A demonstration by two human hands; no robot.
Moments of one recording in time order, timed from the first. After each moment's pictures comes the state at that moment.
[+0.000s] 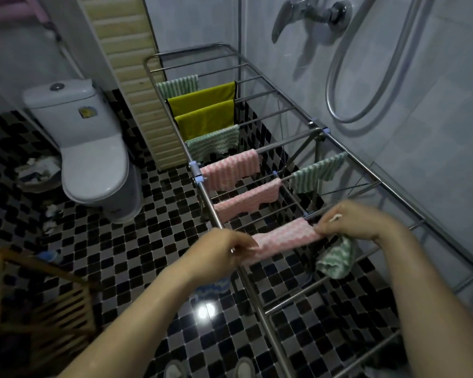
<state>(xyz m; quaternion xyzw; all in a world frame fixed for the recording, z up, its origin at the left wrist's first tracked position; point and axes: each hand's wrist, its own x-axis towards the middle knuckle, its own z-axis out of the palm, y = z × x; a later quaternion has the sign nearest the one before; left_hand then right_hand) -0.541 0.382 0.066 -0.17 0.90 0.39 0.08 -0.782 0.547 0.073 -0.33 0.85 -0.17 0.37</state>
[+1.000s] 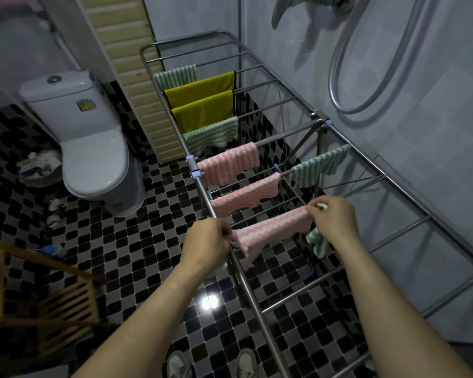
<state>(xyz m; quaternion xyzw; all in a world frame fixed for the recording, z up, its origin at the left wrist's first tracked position) -0.558 0.376 0.019 -0.39 0.88 0.28 -0.04 -0.758 0.519 0.011 -0.18 0.92 -0.33 0.13</state>
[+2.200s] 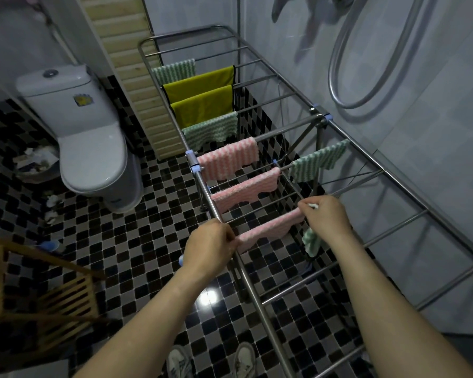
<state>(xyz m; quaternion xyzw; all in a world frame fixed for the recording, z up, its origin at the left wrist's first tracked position) -0.547 0.388 0.006 -0.34 0.91 0.24 -0.06 -0.750 0.517 0.004 -0.20 0.92 -0.30 0.16</state>
